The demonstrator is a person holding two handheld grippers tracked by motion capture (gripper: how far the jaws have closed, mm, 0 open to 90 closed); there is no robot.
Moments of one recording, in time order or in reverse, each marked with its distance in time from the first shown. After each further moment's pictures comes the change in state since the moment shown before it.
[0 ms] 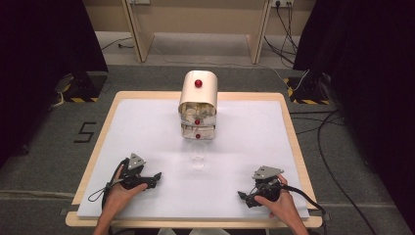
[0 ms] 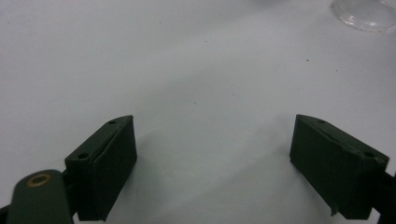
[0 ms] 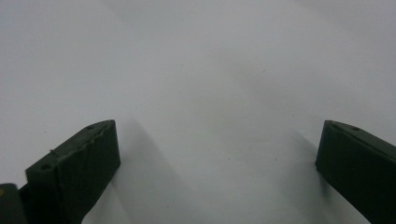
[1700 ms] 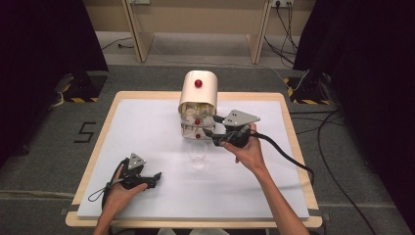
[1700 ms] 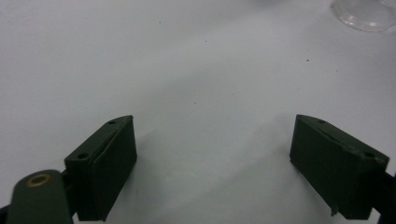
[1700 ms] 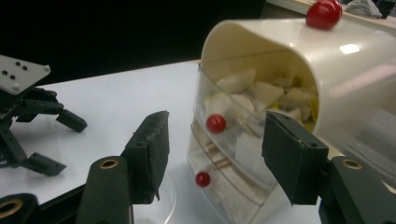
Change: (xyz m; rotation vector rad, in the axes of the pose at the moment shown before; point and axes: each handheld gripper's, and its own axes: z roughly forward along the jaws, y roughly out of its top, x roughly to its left) left arm 0.000 0.000 0.000 0.001 -0.002 -0.001; right arm 0.000 0.192 0.004 -0.437 0.046 -0.194
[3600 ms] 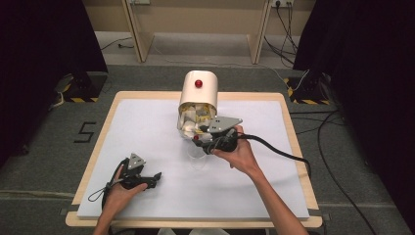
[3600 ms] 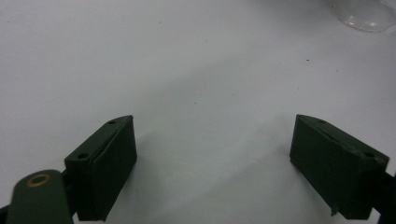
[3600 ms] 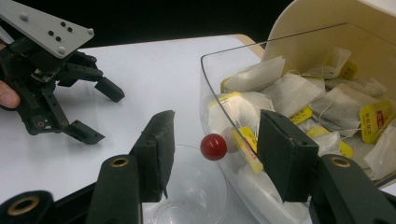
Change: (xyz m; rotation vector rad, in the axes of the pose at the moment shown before) left arm 0.000 0.000 0.000 -0.001 0.000 -0.001; right arm 0.025 0.000 0.018 0.128 0.125 -0.075
